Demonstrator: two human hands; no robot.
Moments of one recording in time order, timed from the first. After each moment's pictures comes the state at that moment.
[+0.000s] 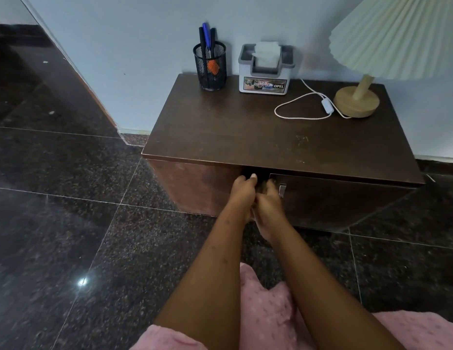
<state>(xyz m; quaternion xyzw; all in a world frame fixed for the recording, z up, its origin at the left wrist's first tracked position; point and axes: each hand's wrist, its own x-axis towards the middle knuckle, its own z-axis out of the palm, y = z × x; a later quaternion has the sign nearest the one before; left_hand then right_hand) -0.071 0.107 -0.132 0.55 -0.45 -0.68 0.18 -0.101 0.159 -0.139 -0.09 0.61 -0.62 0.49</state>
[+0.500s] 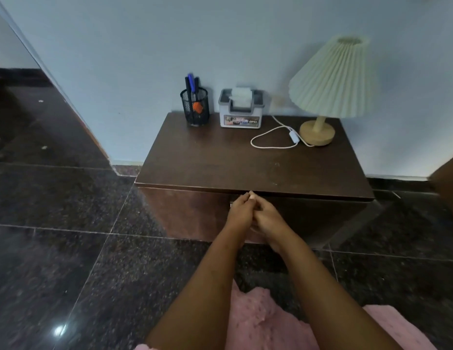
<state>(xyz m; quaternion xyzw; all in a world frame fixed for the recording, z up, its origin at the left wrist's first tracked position) -0.077 0.146 -0.090 0.48 -0.53 -0.68 0.17 -0.135 0.194 -0.097 -0.19 0.65 -0.52 0.52</state>
